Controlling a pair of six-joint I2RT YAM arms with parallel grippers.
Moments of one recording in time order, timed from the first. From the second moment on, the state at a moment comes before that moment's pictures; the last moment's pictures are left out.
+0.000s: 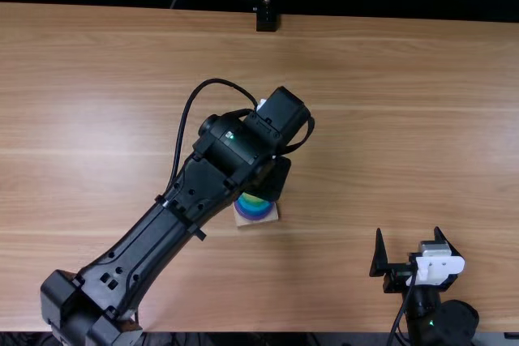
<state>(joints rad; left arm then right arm) -0.71 1.89 1.94 -1.35 -0.04 -0.36 -0.09 0.01 0.08 -0.27 -0.09 -0.16</state>
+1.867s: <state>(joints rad) -0.68 1.91 1.94 -1.33 -0.04 -0.37 -0.09 0.01 0.08 -0.27 -0.09 -0.16</state>
